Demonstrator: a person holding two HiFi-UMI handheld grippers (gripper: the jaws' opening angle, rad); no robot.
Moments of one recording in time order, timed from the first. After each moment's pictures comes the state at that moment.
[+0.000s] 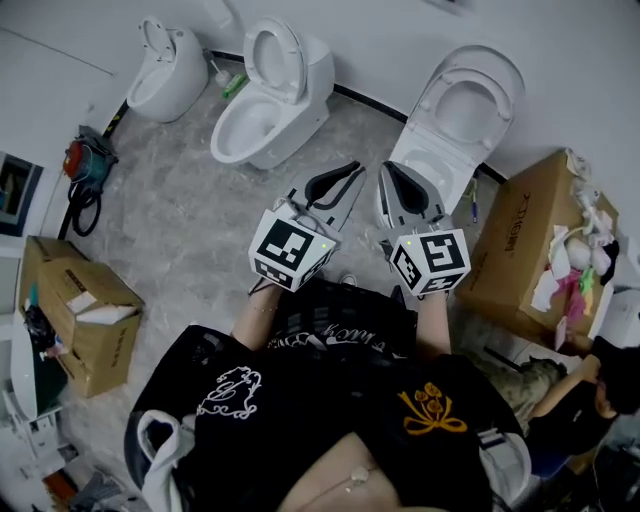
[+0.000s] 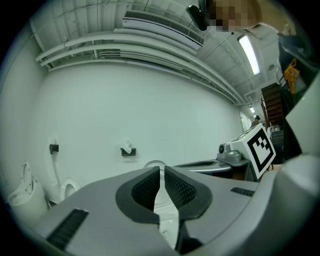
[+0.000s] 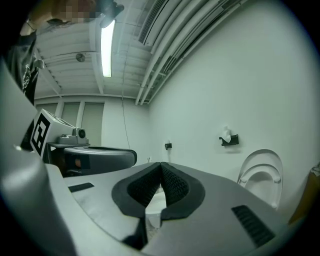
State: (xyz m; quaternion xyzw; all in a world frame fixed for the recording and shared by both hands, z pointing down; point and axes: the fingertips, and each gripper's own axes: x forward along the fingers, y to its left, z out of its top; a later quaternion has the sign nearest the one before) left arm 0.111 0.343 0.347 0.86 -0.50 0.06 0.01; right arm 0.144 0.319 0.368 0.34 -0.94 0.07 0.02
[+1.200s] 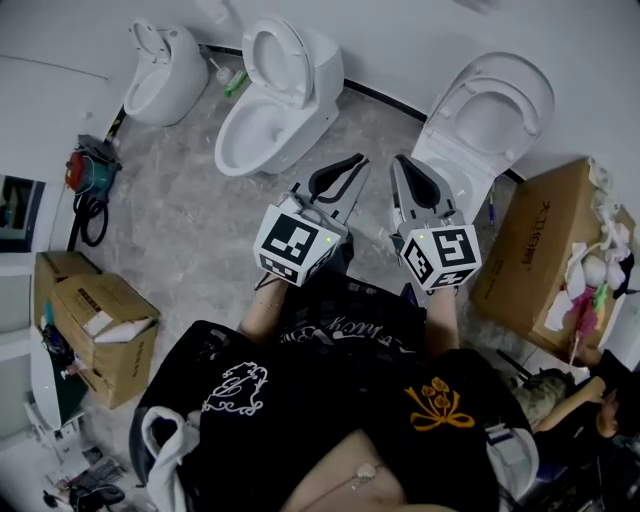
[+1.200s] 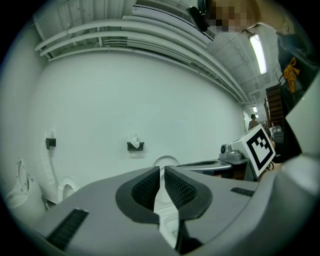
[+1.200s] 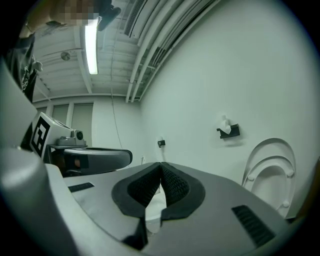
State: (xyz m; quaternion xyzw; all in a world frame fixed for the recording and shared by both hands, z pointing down) left arm 0.036 0.204 0.380 0.86 -0.50 0.07 0.03; right arm 0.082 0.179 0.404 0.36 -0.93 0.11 0.02
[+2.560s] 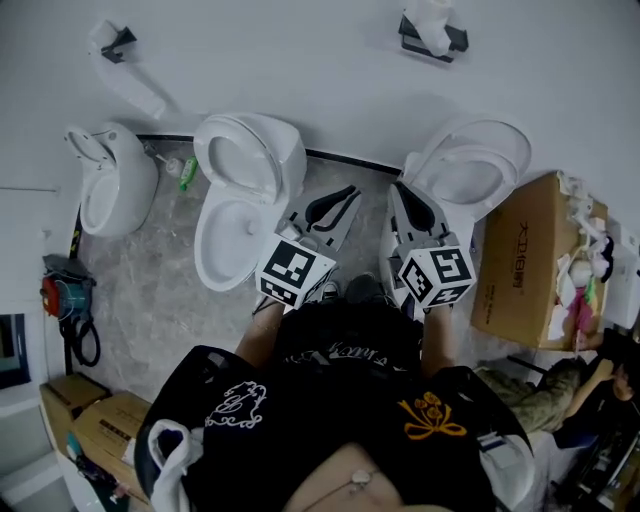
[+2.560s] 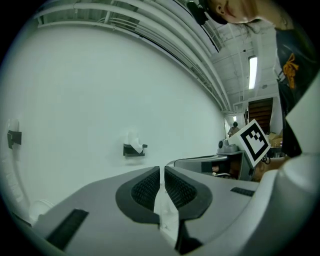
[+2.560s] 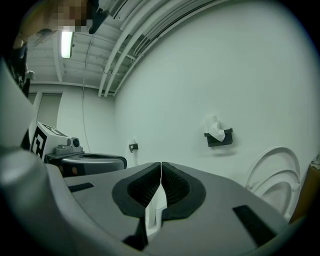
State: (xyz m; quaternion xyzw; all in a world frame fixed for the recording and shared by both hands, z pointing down) left arm -0.066 -0.047 0.372 0.93 -0.37 0.06 0.03; right arm -0.003 -0.063 0.384 0.49 -0.86 0.11 0.02
